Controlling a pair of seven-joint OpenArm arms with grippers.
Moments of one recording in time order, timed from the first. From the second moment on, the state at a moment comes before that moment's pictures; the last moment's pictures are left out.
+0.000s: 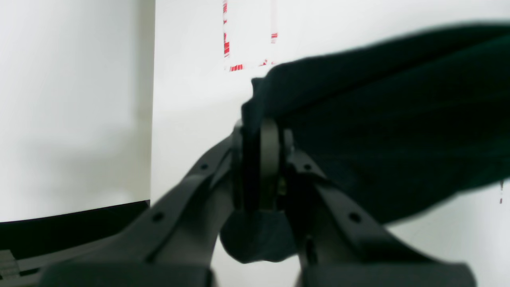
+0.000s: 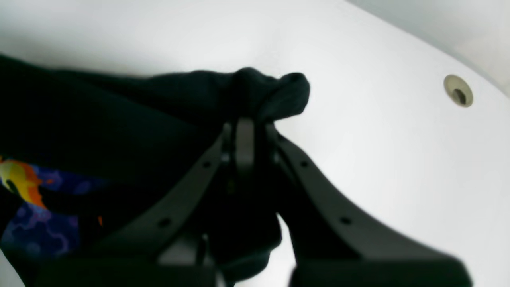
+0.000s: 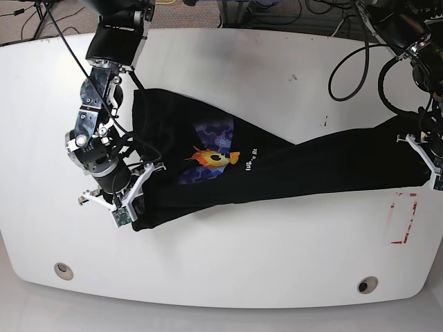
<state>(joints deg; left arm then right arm) -4.4 -17.4 -38.3 106.3 -7.7 -42.4 63.5 9.8 3.9 13.1 101.5 1.9 33.6 -49.5</state>
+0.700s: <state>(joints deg) -4.2 -17.6 -38.3 106.3 -7.3 -42.4 63.8 9.0 4.1 13.2 101.5 1.6 33.5 -49.9</state>
